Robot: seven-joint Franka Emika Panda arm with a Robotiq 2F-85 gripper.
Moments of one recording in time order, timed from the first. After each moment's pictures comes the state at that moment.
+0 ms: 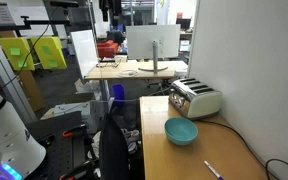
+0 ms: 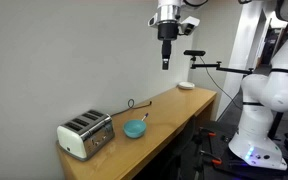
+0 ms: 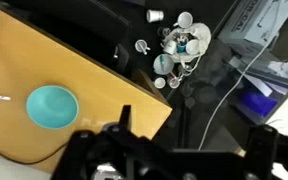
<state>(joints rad) 0.18 -0.38 0.08 -2.09 0.21 1.73 0.02</state>
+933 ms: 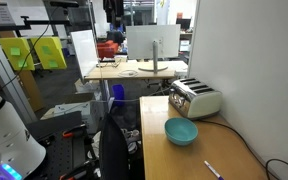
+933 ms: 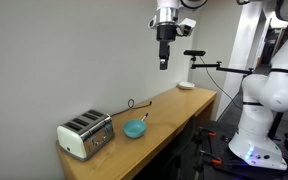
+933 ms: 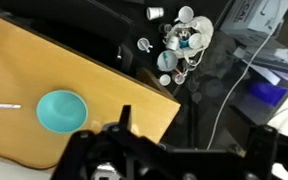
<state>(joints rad) 0.14 -0.37 0.08 -2.09 0.21 1.74 0.07</state>
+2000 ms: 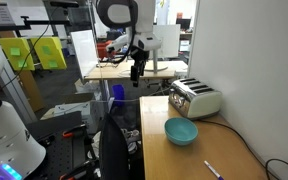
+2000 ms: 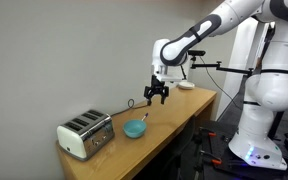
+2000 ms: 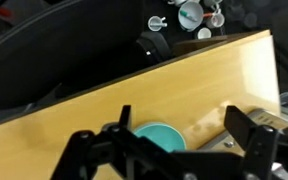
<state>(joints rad) -0.04 -0.10 0.04 -2.42 0.26 2.33 0.53</state>
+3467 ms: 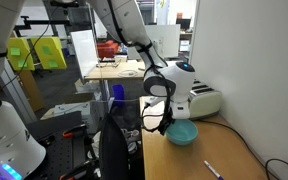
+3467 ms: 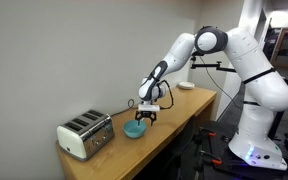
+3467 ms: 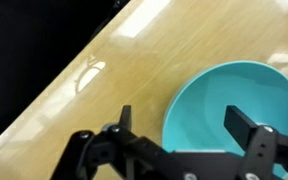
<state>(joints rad) -0.06 0.66 -0.11 -2.02 0.46 2.60 0.62</state>
